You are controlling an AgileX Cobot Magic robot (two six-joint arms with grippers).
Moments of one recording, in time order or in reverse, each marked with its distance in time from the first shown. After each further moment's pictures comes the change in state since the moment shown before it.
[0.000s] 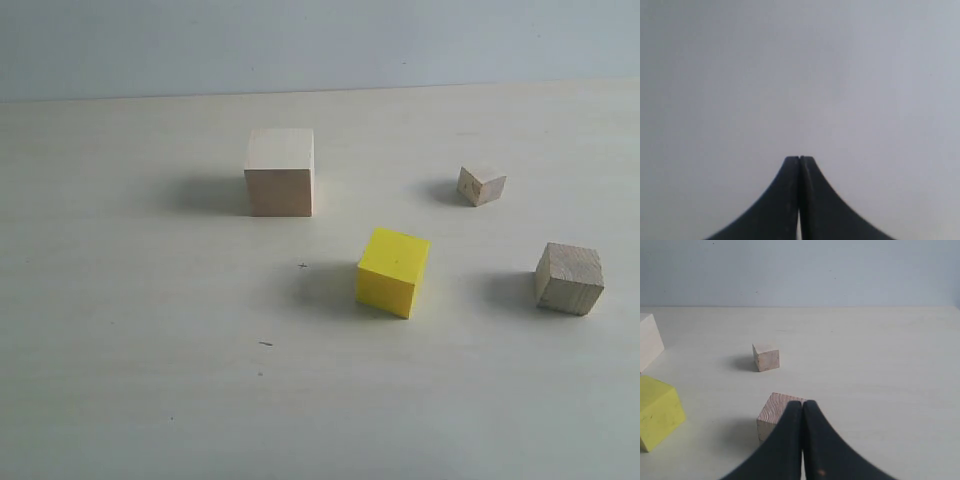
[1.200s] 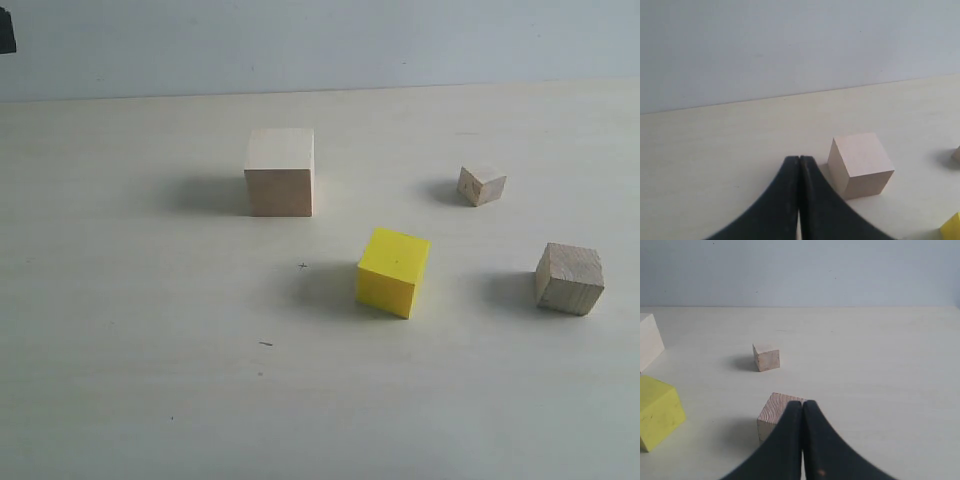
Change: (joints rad) left arm -0.258 0.935 -0.533 -0.011 0.326 -0.007; right arm 0.000 0.000 0.000 0.000 0.000 0.000
